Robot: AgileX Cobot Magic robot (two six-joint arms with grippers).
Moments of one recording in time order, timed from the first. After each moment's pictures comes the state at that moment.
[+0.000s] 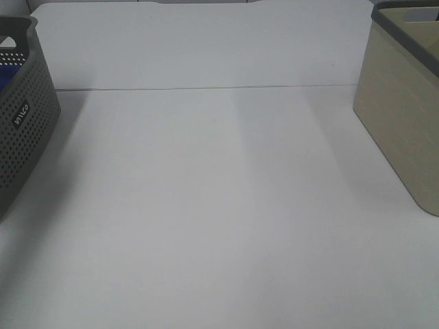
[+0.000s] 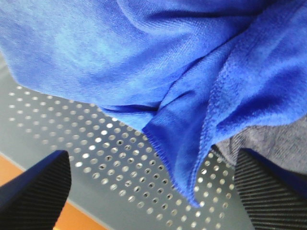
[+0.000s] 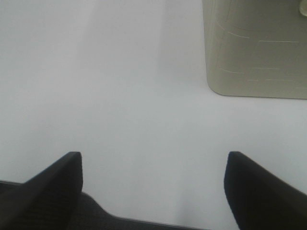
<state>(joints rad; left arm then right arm) 0.00 1.91 -1.34 0.81 0.90 0.70 0.06 0.00 -0.45 0.05 1.11 -0.06</state>
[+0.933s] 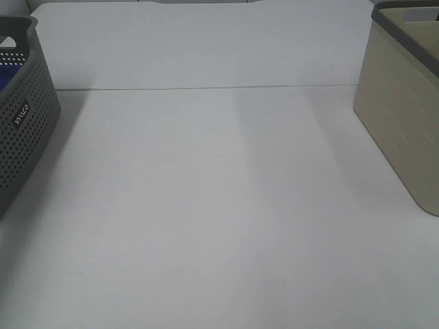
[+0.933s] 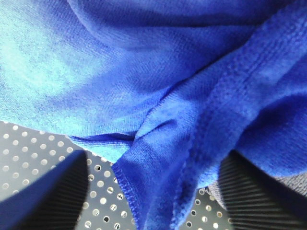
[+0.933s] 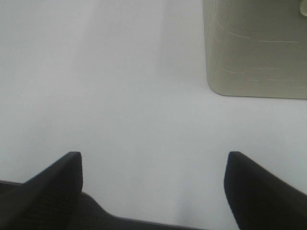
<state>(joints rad) 0.08 1.96 -1.26 0.84 0.73 0.66 0.06 0.00 -0.45 0.05 1.11 -0.06</state>
